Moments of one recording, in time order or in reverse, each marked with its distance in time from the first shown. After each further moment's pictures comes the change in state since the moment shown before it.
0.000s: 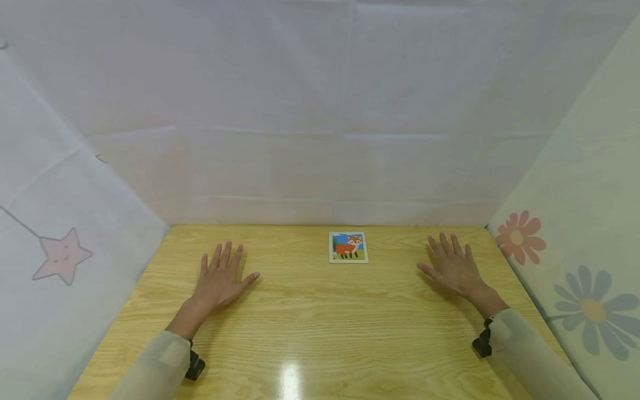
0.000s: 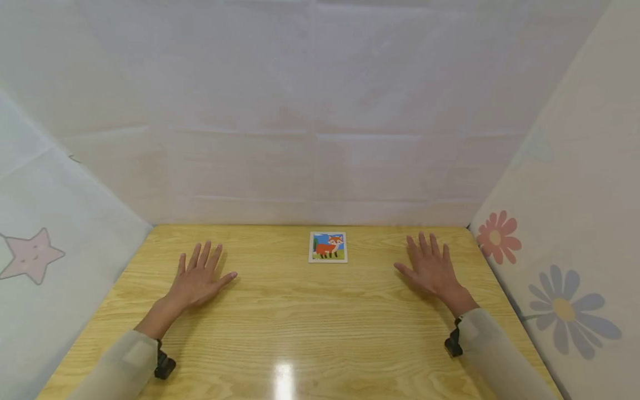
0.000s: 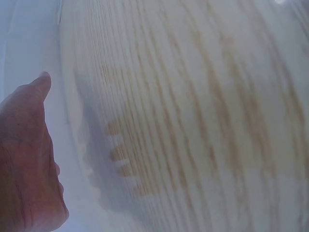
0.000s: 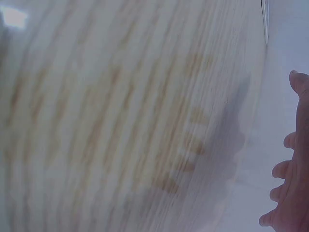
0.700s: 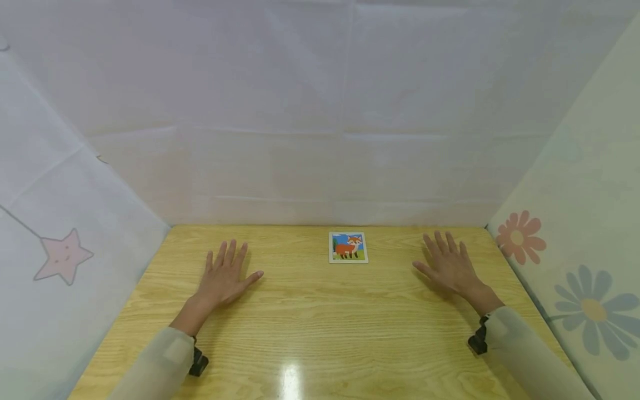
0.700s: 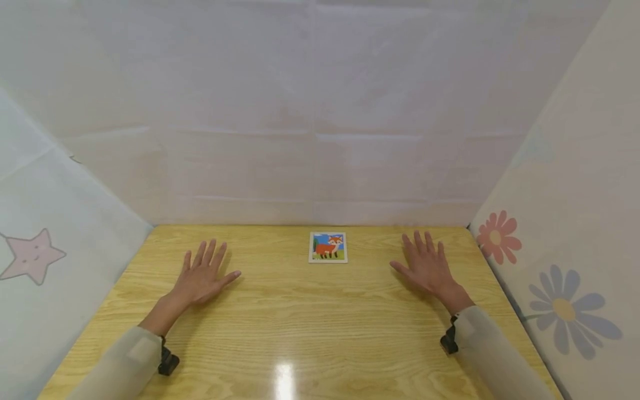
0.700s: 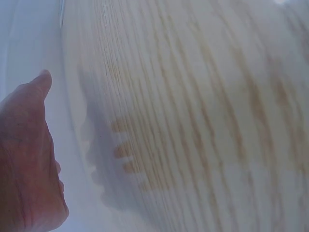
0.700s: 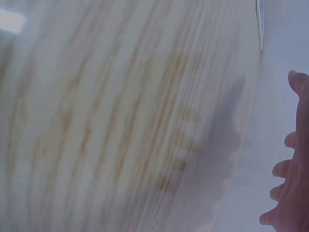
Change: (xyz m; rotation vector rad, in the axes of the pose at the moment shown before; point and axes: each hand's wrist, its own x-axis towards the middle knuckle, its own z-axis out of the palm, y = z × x) left_hand 0.005 0.010 -0.005 -0.010 0.004 0.021; right_hand 0.007 -0.006 0.001 0.008 0.037 -0.038
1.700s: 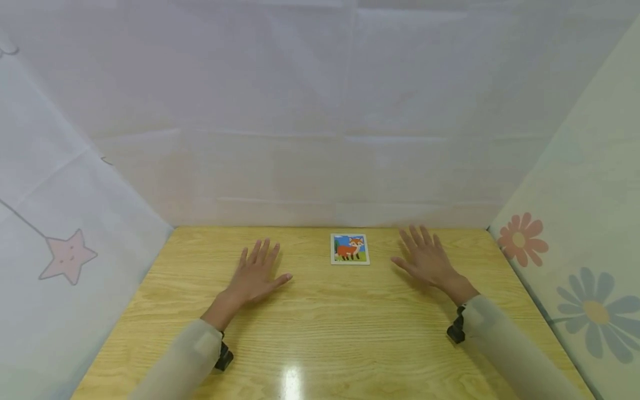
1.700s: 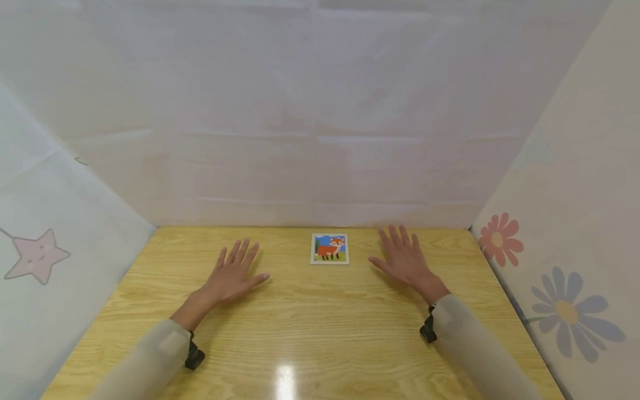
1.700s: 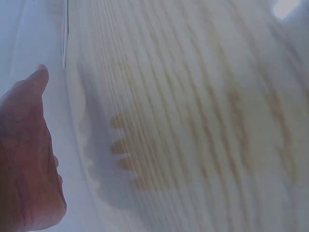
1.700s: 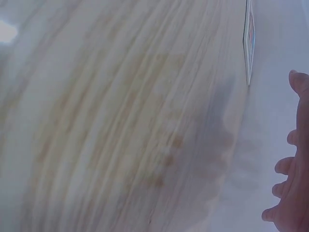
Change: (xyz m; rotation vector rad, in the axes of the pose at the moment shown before) left_hand 0.033 0.035 0.039 0.044 0.001 0.136; right_hand 0.038 -0.044 0.004 0.019 0.025 -0.101
